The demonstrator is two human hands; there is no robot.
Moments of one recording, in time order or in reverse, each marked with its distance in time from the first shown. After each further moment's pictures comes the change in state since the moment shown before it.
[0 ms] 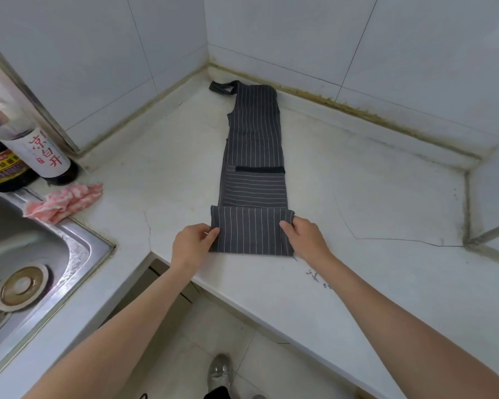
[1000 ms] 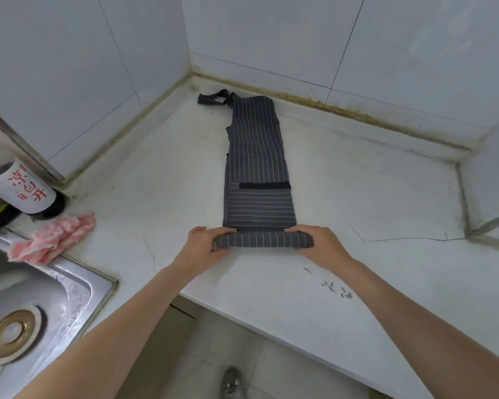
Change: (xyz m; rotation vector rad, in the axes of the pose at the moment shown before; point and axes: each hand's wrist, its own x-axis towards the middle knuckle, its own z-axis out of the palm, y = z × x) left_hand 0.057 -0.009 -0.019 0.240 -0.315 0.511; right_hand 0.014 0.015 -0.007 -0.001 -0.023 -0.146
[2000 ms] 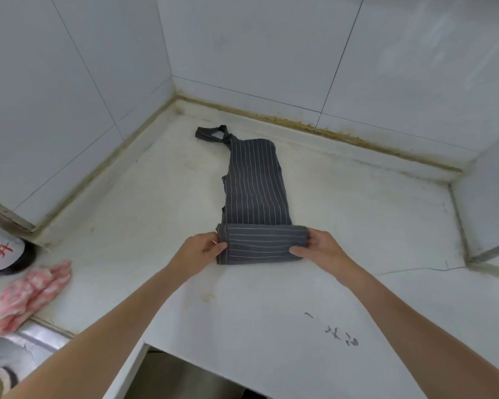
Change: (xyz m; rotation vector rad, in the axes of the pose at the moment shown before) left_hand 0.083 -0.008 -0.027 -0.128 -0.079 -0.159; right_hand 0.054 -0.009 -0.032 0.502 0.011 0.178
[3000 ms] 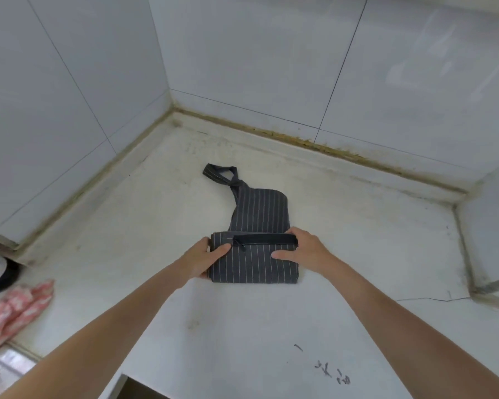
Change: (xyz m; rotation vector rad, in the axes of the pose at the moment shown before) left_hand 0.032 0.042 0.001 -0.488 -0.114 -0.362; right_hand 0.045 -0.032 -0.016 -0.366 -0.059 0.030
